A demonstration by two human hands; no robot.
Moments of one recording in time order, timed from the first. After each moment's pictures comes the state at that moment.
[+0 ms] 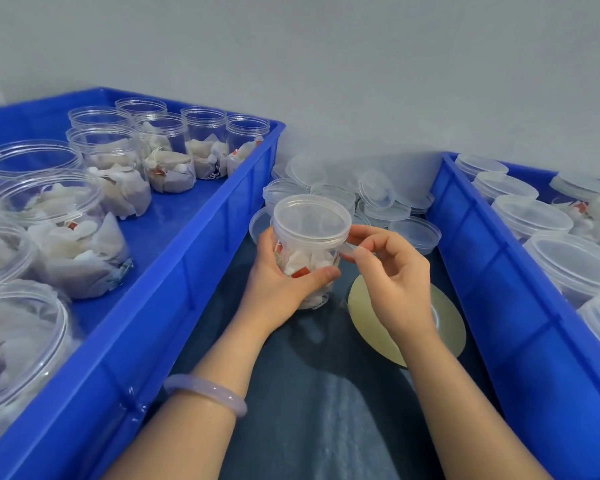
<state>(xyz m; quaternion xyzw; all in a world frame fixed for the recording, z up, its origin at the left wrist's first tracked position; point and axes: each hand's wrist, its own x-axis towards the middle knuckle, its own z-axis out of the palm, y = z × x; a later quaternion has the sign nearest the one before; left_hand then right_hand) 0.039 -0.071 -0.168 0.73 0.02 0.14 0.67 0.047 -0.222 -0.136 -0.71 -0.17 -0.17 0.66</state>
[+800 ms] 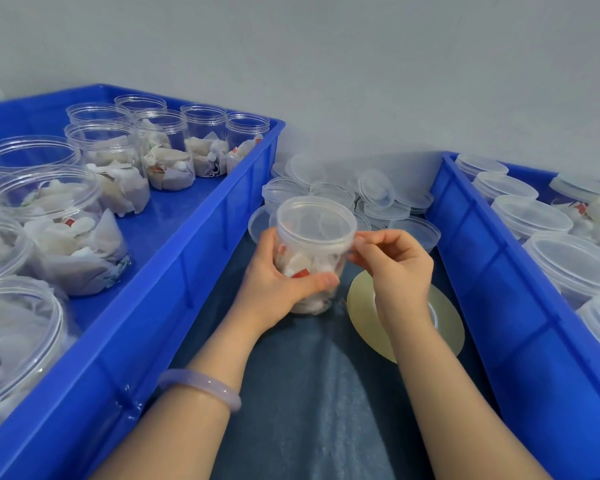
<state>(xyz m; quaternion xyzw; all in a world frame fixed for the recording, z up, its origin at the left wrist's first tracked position) 0.034 -0.071 -0.164 0.72 0.01 0.12 0.69 0.066 -0.220 -0.143 -0.62 -0.09 -0.14 0.77</state>
